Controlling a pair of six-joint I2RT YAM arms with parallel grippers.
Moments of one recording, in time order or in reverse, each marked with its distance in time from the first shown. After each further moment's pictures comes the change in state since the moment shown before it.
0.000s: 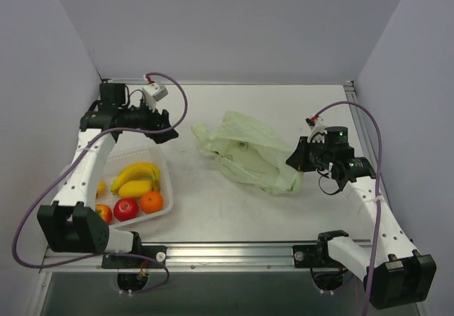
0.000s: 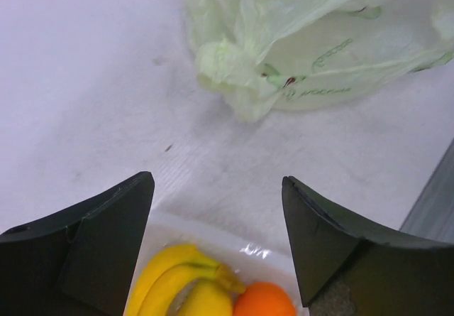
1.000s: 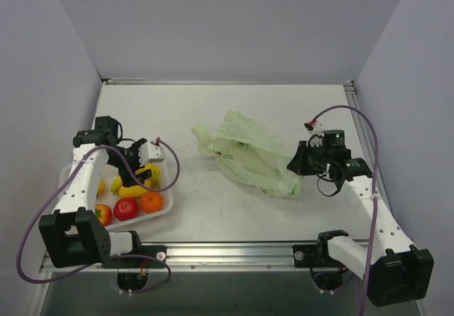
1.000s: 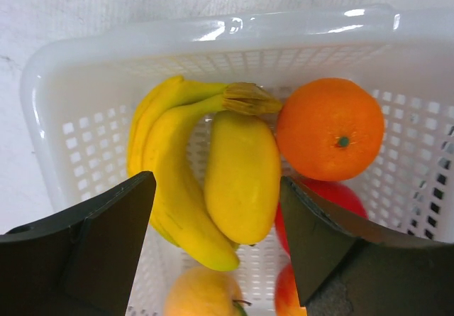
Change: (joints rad) left arm 0.193 -0.129 -0.242 -0.528 -0.292 1.044; right arm -0.003 0.016 -0.051 -0.005 0.037 -0.005
